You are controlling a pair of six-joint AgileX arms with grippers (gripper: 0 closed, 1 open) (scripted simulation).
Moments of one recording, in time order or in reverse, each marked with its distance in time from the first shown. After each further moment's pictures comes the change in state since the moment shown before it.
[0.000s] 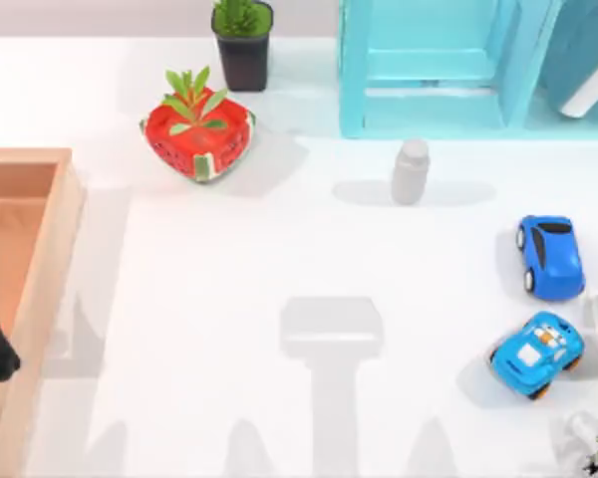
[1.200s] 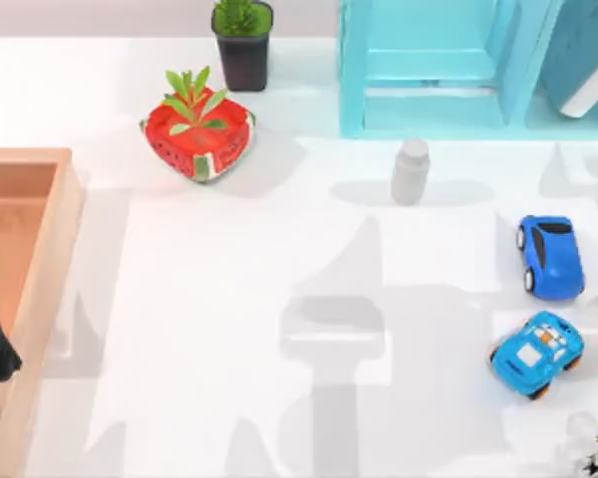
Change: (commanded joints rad) left arm 0.000 0.000 0.000 0.000 0.000 0.000; right arm -0.112 1.389 0.666 0.552 -0.166 0.257
